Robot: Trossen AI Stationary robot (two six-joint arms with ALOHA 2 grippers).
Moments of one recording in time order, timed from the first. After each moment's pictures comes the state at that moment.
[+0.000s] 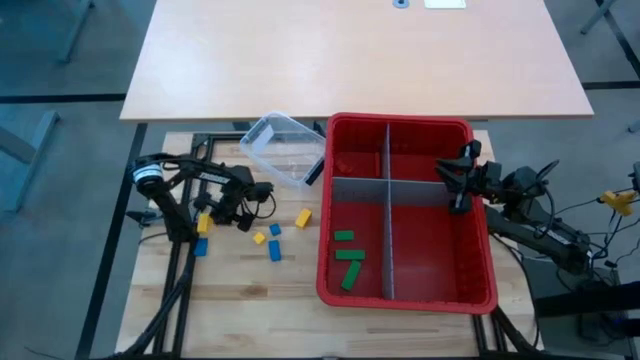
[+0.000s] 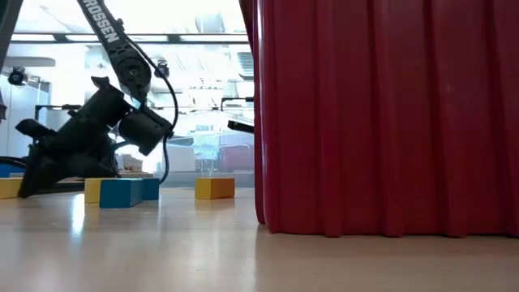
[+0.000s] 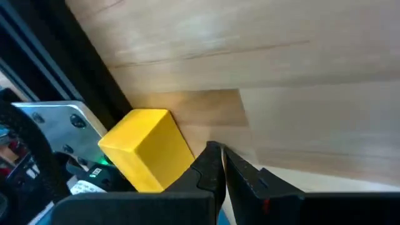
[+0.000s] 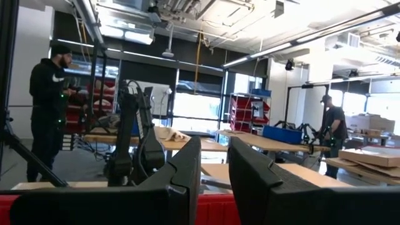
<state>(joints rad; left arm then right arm) 0.40 1.71 0.71 -1.13 0.02 -0.90 -0.50 0.09 0.34 0.13 -0.25 -0.04</state>
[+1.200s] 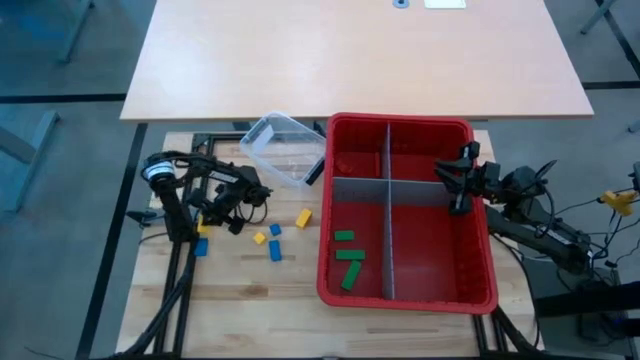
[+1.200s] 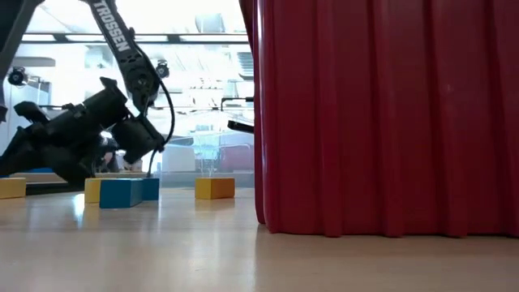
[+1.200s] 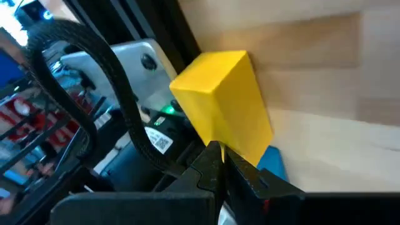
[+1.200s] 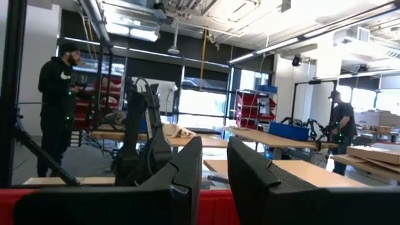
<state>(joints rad) 0.42 1.80 0.74 -1.36 0.00 -0.87 -0.50 0.09 0.34 0.11 -0.27 -0.03</state>
